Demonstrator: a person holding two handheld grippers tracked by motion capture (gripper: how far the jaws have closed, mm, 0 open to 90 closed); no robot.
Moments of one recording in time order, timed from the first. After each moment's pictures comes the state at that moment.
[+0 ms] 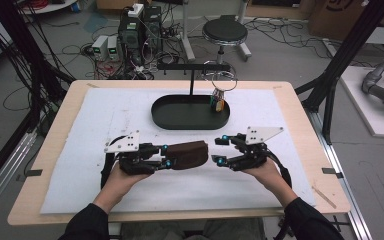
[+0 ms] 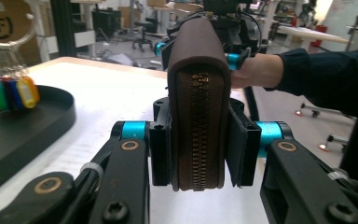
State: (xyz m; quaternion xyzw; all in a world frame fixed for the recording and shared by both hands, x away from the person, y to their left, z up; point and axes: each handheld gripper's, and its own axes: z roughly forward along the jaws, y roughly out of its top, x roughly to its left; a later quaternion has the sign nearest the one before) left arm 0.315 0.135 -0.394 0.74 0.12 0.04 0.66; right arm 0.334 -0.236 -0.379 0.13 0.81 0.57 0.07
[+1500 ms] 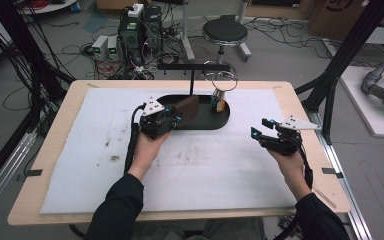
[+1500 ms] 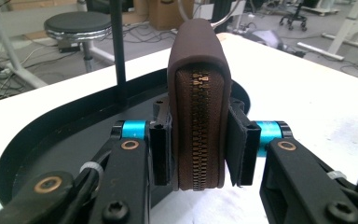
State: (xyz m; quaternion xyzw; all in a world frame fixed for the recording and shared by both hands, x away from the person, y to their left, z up) left arm 0.409 0.087 -0.389 0.73 0.35 0.22 0.54; right arm 0.358 -0.323 -0.385 0.36 0.75 0.50 0.25
